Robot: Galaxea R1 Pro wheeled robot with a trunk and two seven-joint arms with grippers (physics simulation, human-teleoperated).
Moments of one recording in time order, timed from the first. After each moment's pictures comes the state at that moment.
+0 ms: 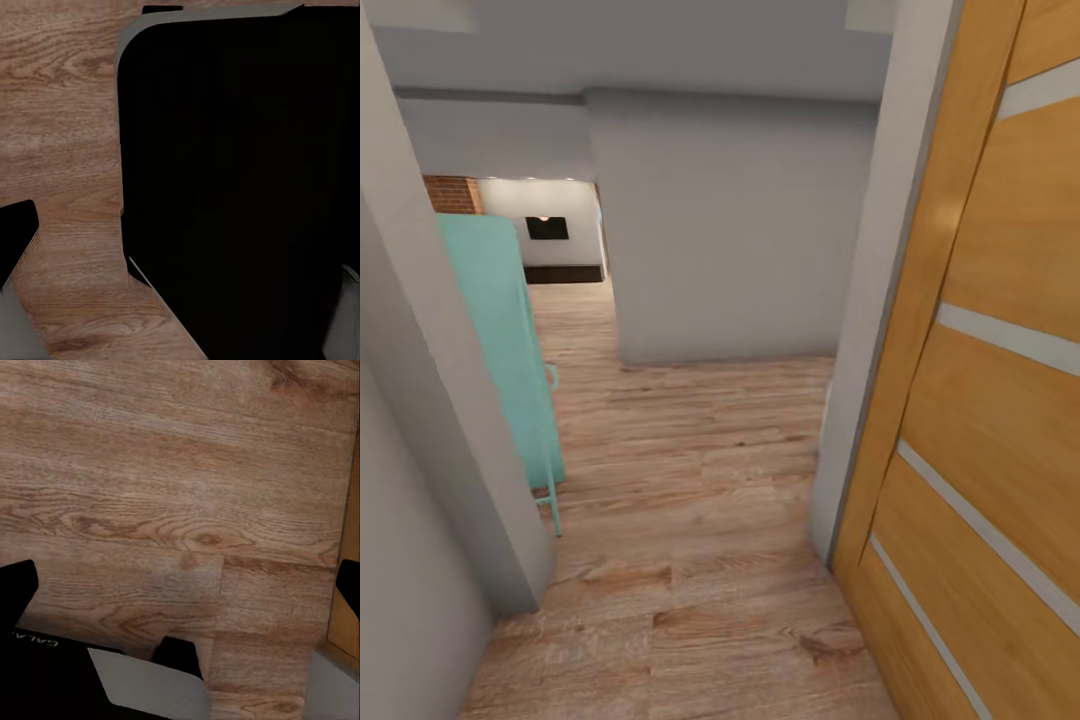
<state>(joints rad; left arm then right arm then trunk) -0.04 0.00 0.00 0.00 0.01 -0.01 0.01 -0.28 0.09 0.45 -0.26 -0.14 0.11 -0.18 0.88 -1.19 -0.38</state>
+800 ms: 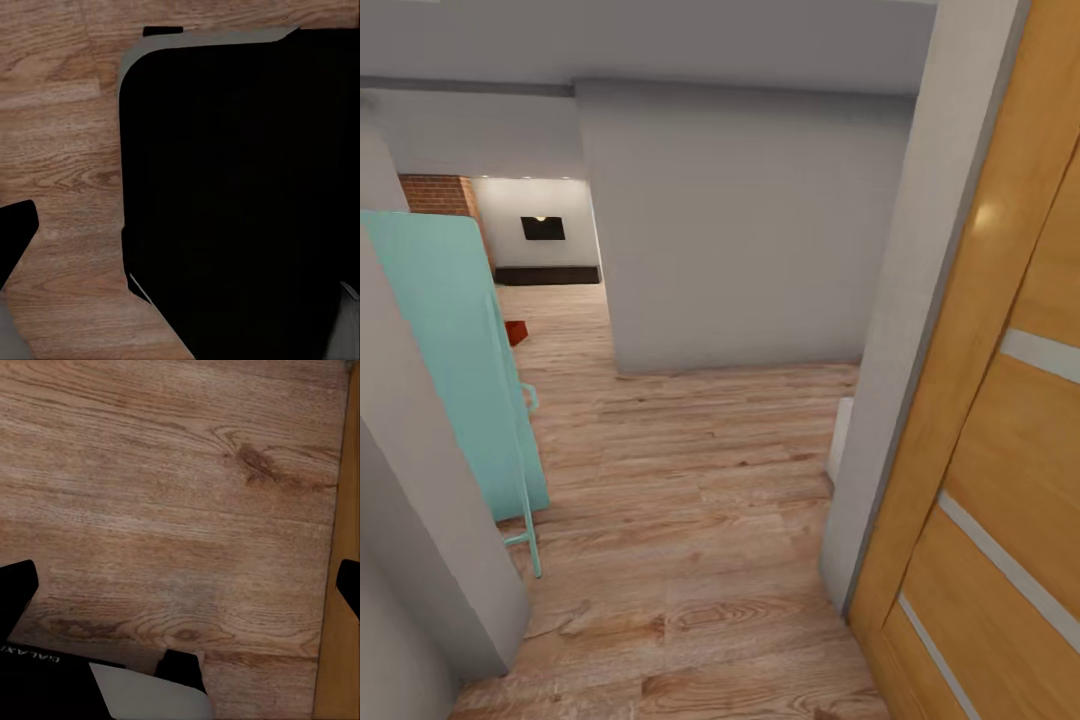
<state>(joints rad) -0.05 0.00 0.00 -0.02 0.01 -0.02 0.01 -0.28 0.09 0.45 -0.26 -0.15 0.07 -0.18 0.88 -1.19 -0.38</state>
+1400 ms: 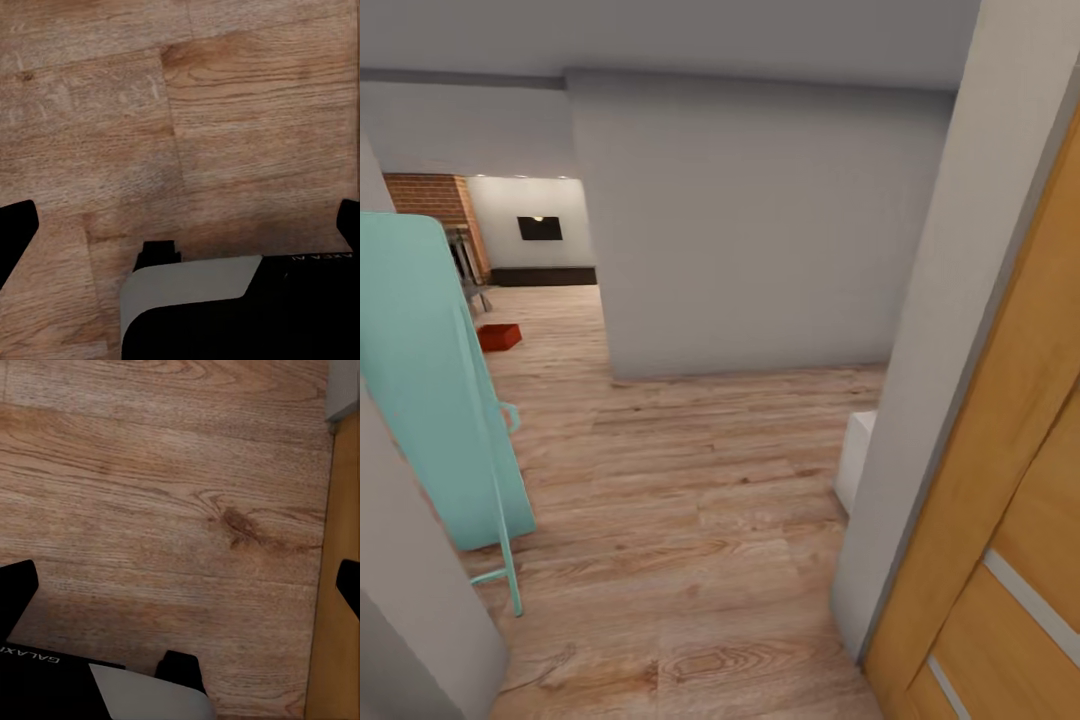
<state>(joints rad) -0.07 -0.01 -0.03 -0.39 0.00 -0.02 0.00 -0.28 0.09 0.45 -0.26 -0.15 0.07 -0.18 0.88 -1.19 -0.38</state>
